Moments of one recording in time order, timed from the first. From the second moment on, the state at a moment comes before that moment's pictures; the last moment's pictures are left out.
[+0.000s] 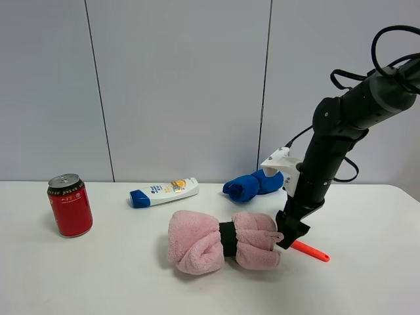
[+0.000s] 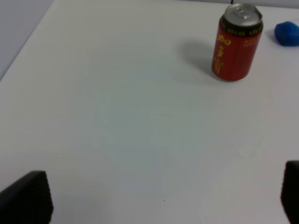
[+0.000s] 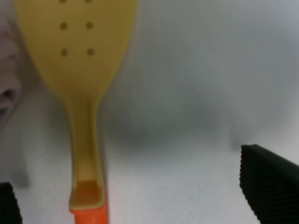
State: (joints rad) left arm 0.12 -0.01 -0.50 0.02 1.05 -0.04; right arm 0.24 2.16 -1.45 0.19 0.70 -0.91
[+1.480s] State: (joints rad) left arm 0.12 -0.01 -0.50 0.02 1.05 -0.04; right arm 0.24 2.21 -1.45 0.24 0.61 -0.91
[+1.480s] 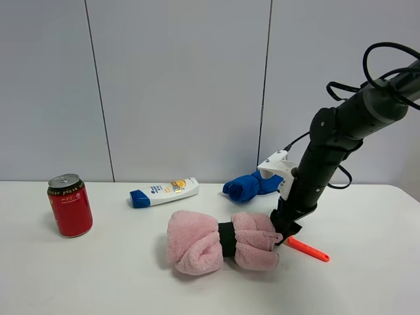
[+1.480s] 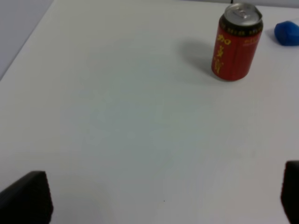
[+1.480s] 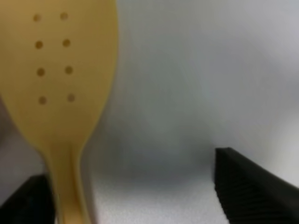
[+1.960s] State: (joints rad) left arm 0.12 -0.01 -0.50 0.02 1.05 -0.04; right arm 0.24 2.21 -1.45 0.24 0.63 -0.91
